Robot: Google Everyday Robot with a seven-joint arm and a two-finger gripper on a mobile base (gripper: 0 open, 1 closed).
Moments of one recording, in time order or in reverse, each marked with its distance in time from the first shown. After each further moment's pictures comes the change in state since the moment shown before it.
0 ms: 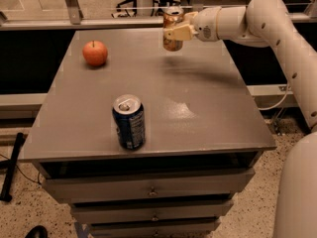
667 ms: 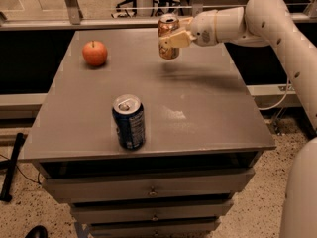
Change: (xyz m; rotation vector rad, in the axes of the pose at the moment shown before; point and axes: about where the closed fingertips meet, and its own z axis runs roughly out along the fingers) arm 0.003 0.039 -0.001 -0.109 0.044 -0.020
